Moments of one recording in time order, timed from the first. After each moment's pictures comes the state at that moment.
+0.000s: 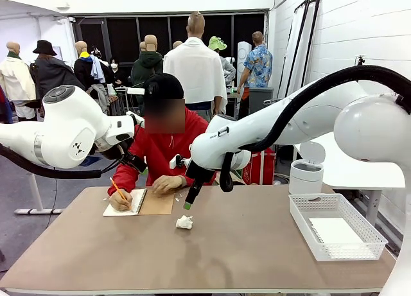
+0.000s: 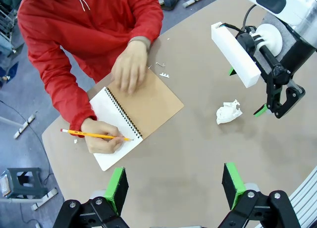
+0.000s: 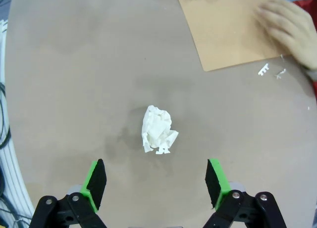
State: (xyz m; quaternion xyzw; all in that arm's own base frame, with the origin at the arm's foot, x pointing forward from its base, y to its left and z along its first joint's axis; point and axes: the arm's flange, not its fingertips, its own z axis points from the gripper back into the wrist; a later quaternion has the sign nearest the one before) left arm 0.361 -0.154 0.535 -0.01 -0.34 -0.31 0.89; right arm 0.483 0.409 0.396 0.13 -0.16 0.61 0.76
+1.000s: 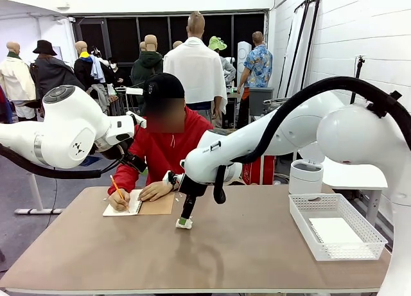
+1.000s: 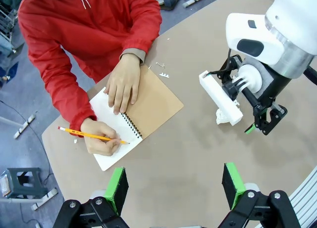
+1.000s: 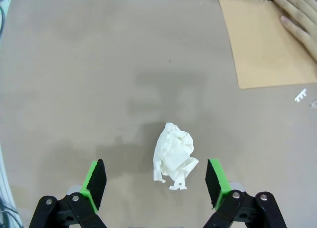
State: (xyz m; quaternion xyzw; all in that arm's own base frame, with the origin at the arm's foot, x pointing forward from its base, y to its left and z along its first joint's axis) left arm 0.361 -0.154 0.535 -0.01 -0.34 -0.31 0.89; right arm 0.487 0.435 0.341 0.13 -0.13 0.67 0.72
